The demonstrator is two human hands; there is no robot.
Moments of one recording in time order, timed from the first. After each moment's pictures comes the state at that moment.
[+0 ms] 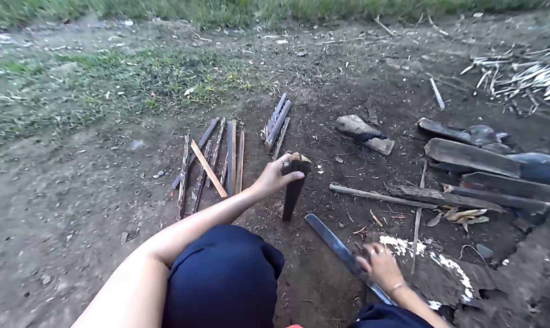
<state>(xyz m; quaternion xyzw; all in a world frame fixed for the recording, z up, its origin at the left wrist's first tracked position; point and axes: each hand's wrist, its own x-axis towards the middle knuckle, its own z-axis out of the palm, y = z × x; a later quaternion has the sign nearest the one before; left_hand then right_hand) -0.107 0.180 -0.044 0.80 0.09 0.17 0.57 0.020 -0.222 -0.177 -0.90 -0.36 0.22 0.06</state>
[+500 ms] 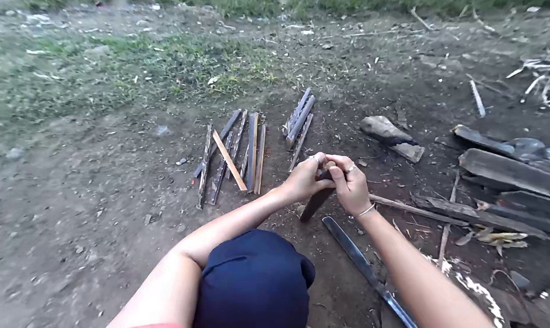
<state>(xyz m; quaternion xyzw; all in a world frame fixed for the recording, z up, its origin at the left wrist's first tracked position) -0.116 0.175 -0.019 0.85 0.11 0.18 0.48 0.000 0.056 -0.040 -0.66 -0.55 0.03 0.52</state>
